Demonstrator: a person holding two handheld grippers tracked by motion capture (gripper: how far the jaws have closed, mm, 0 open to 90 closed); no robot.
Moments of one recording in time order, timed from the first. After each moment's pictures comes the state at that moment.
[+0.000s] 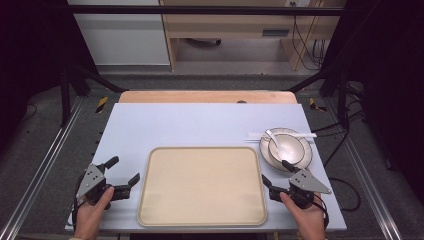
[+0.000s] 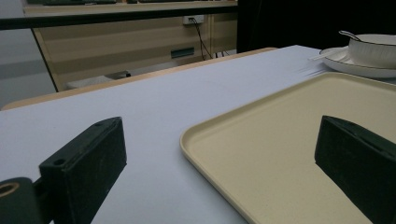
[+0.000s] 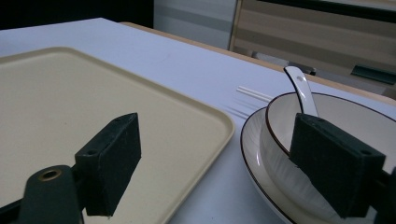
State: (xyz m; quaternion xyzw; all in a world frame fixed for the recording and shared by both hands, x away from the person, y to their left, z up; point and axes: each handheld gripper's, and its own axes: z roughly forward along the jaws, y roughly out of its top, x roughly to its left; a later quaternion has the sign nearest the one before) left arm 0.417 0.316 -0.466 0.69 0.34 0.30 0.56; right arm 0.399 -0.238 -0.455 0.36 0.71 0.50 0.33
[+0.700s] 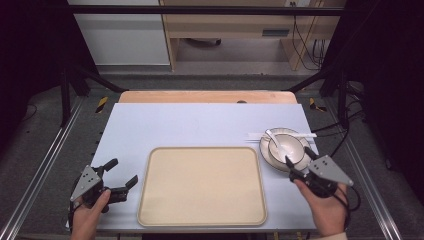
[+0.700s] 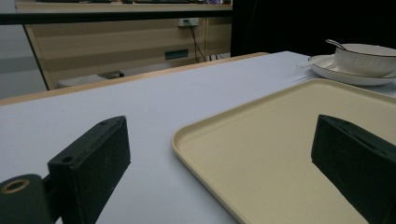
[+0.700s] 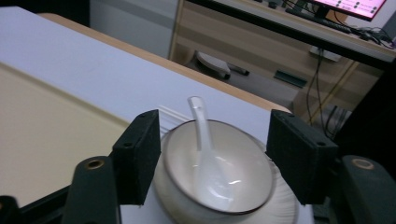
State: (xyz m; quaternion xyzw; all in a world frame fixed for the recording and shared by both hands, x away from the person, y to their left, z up) left arm 0.408 0.321 -0.461 0.69 0.34 0.28 0.57; right arm 0.402 -0.268 -0.389 0.40 0.69 0.42 0.43
